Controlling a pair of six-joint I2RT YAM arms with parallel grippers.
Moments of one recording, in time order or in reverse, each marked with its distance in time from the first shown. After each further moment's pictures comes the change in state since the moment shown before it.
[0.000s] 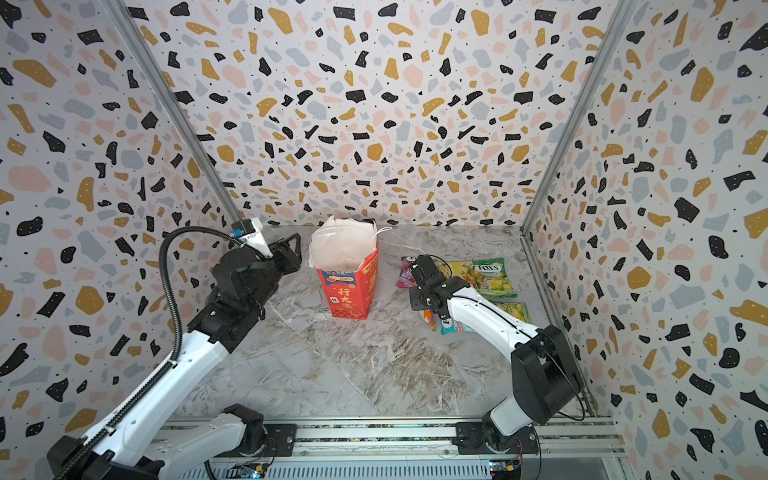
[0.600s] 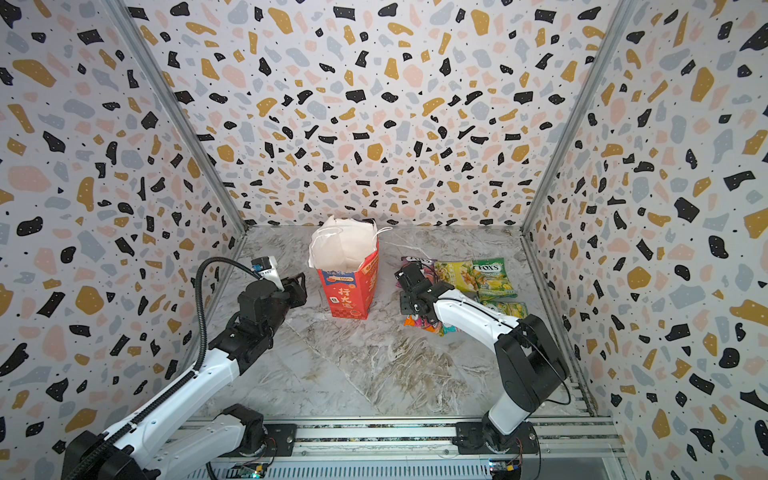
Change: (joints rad) left arm 0.001 -0.004 -0.279 0.039 -0.026 0.022; right arm 0.058 0.087 -0.008 0.093 0.011 0.147
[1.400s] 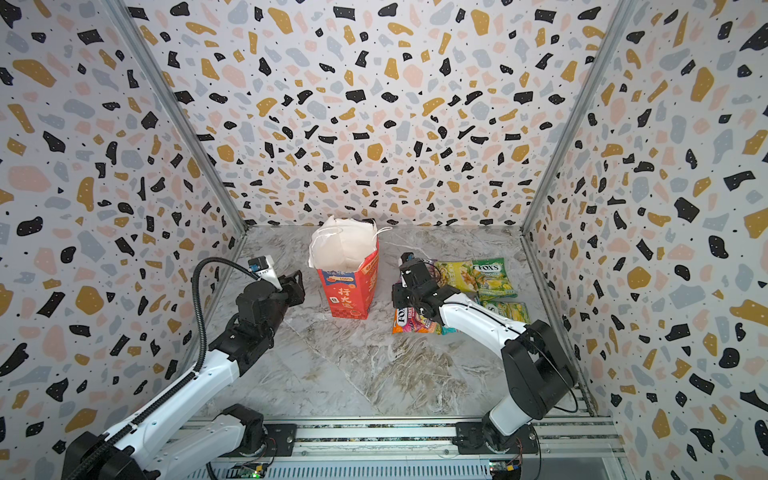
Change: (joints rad) left arm 0.001 -0.003 -0.024 0.056 -0.057 0.039; right arm -0.001 -0.037 -0.065 0.269 -0.236 -0.109
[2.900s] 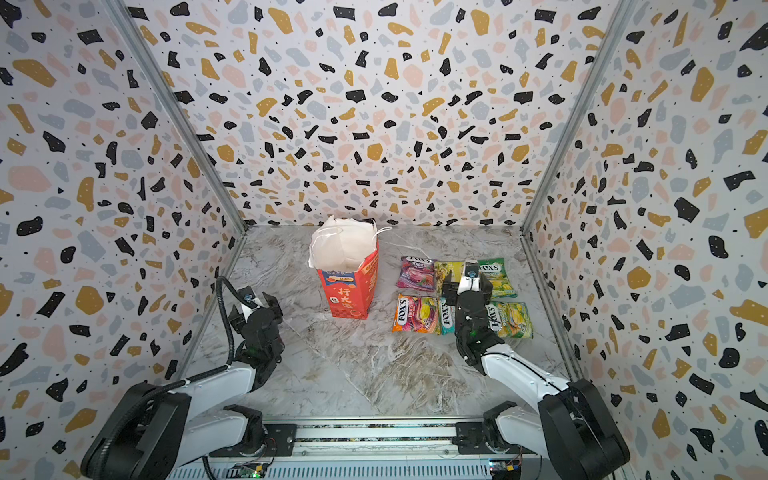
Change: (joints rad) left arm 0.142 0.264 -0.386 0.706 -0.521 0.360; right arm -0.262 -0.417 -0.659 0.871 0.608 -0.381
